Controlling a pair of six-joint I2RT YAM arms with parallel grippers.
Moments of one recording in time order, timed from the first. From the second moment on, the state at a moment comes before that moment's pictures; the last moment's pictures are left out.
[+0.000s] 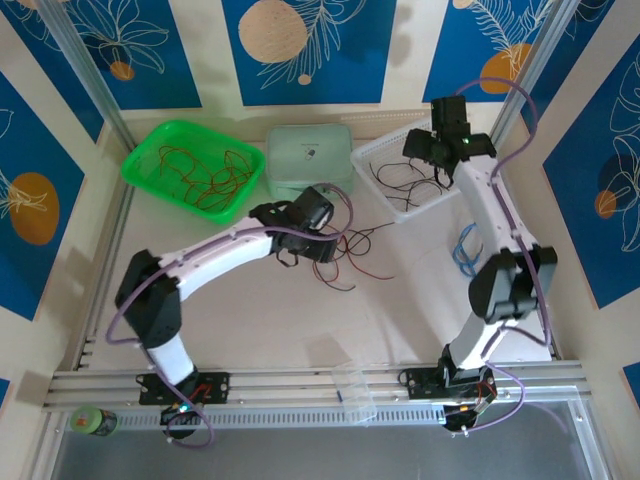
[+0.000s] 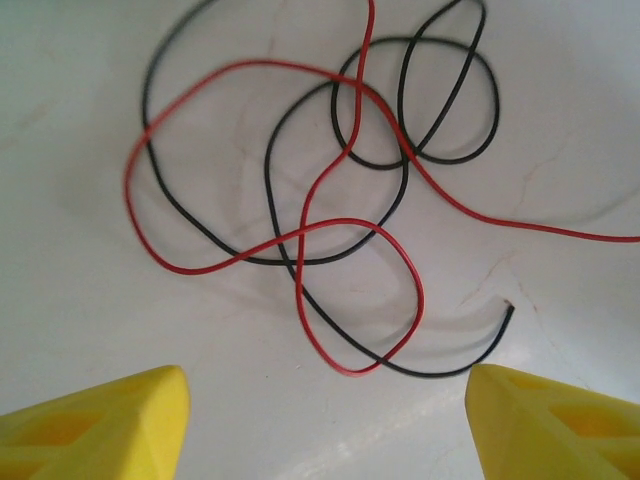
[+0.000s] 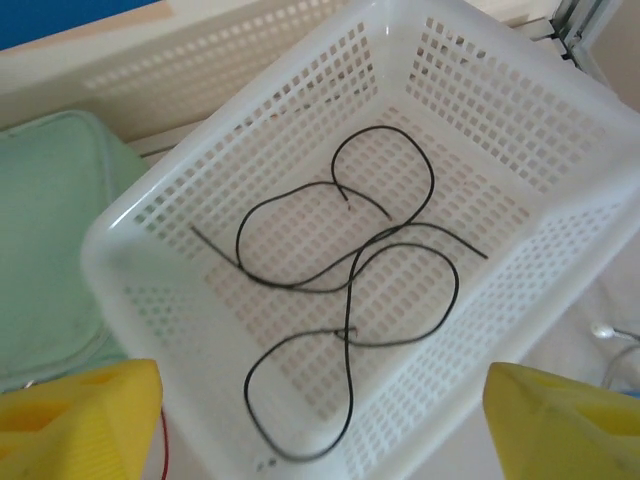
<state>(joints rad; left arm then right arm) -0.82 1.75 1.43 -0.78 -0.10 -0.38 0.14 1.67 1.71 -0.82 0.19 0.35</state>
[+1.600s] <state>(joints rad) -0.61 2.00 1.34 -0.55 -0.15 -0.60 0.23 1.20 1.13 -0.78 0.07 0.45</state>
